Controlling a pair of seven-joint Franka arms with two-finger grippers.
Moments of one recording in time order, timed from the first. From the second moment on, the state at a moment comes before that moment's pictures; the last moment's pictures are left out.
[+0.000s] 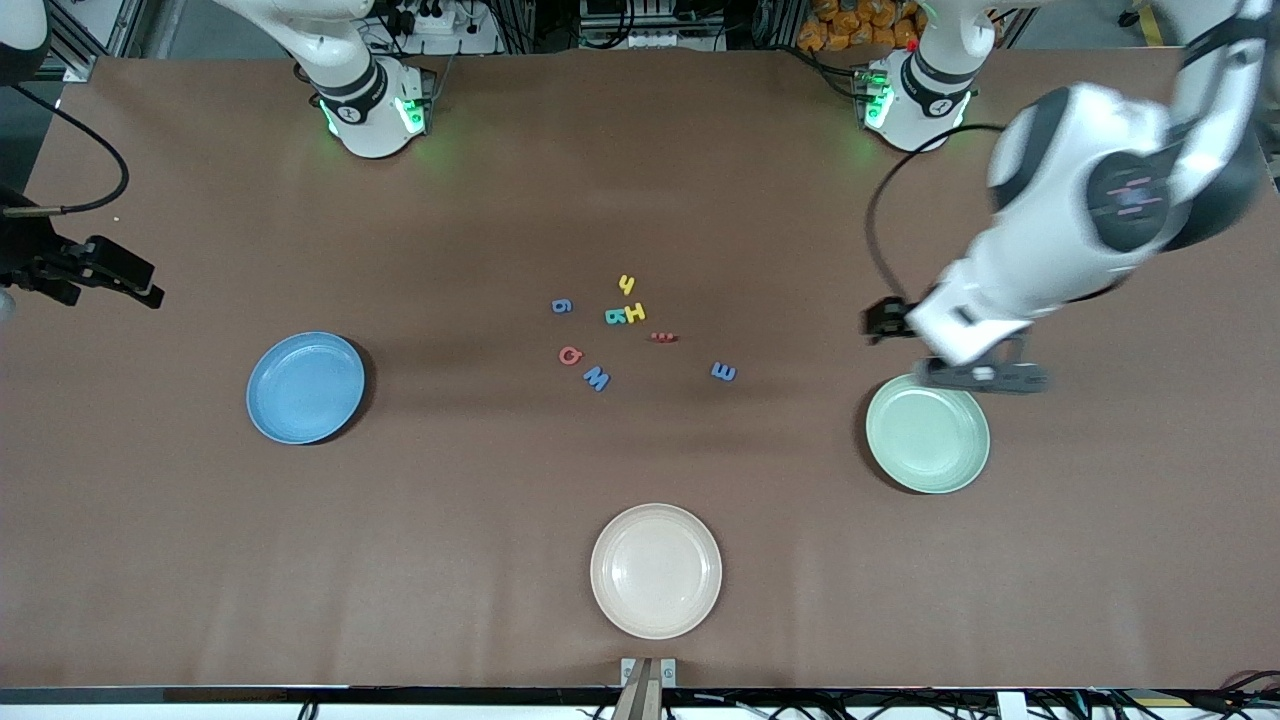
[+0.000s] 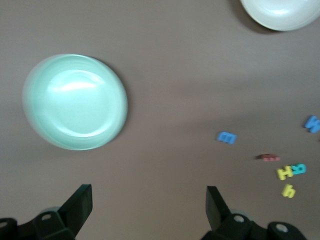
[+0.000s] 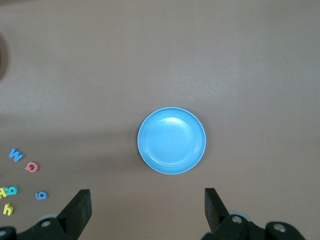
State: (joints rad) left arm -0.03 0.27 -0.42 -1.69 0.01 1.90 -0.33; right arm -0.13 0.01 0.08 -1.62 0.03 1.67 0.01
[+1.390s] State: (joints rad) left arm -0.27 0.68 -0.45 -1.79 0.34 2.34 -0.47; right arm 0.03 0.08 0.09 -1.64 0.04 1.76 0.17
